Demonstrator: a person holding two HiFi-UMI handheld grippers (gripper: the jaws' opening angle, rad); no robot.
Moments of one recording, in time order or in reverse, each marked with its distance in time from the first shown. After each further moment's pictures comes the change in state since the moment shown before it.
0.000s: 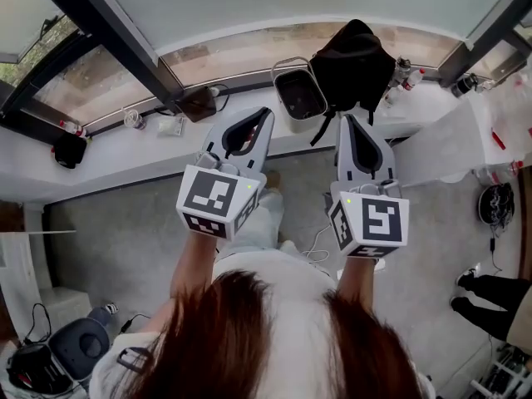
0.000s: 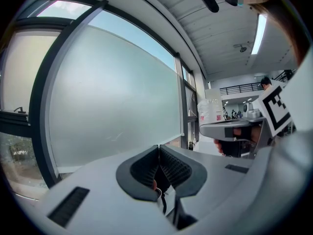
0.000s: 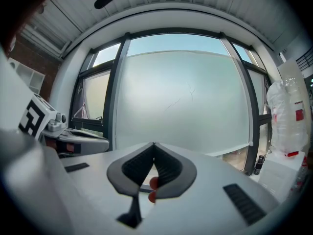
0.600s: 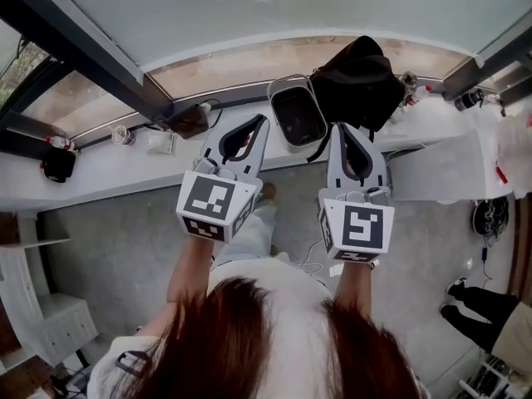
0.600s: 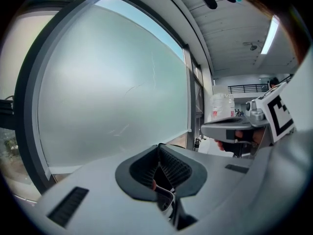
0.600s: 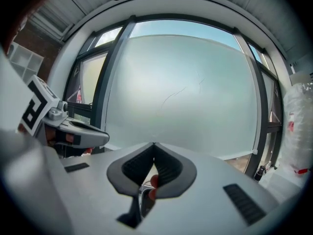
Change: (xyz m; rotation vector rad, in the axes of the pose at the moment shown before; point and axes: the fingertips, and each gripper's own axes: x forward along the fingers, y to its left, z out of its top) left arm 0.114 0.088 -0.023 -0.046 0.069 0.007; right arm 0.140 -0.028 -0.027 -0.109 0.074 -0.010
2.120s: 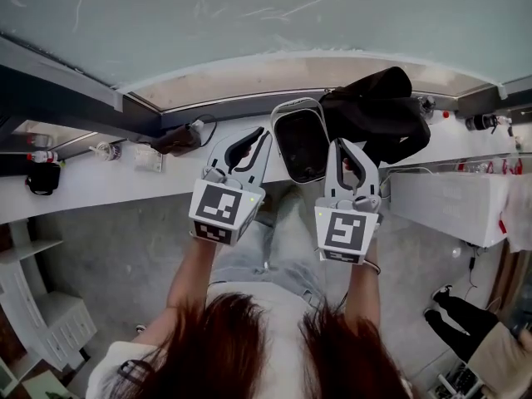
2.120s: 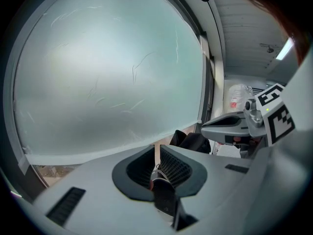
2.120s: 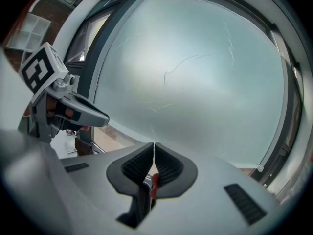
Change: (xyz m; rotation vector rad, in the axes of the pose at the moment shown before) left arm 0.155 0.126 -0.079 -0.108 0.136 -0.017; right arm 0.199 -0.015 -0.089 -0.256 0.250 0.045
